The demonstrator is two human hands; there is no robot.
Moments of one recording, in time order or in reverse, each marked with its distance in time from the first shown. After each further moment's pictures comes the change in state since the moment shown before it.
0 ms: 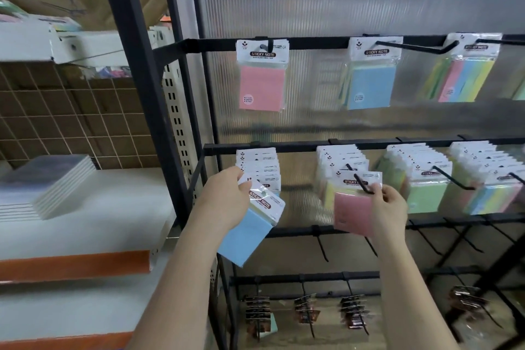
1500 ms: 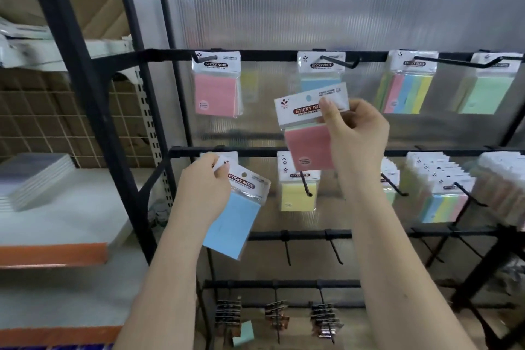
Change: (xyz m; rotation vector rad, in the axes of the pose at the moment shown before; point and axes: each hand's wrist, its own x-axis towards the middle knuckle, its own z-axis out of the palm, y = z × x) left_hand -0.031 0.075 0.025 -0.231 0.311 -0.020; right_hand -0.006 -0.138 -0.061 0.299 -0.148 -0.438
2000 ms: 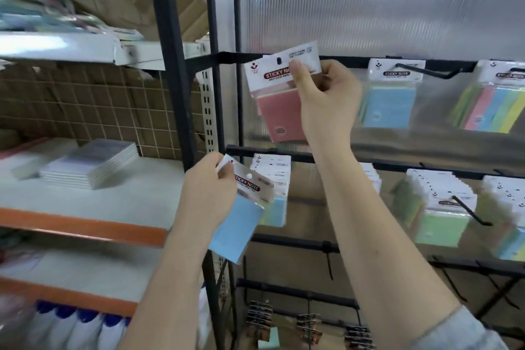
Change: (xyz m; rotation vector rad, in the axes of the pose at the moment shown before) left_hand -0.003 -0.041 -0.060 -0.089 0.155 -0.073; right_hand -0.018 -0.046 0.121 0.142 -0.176 -0.131
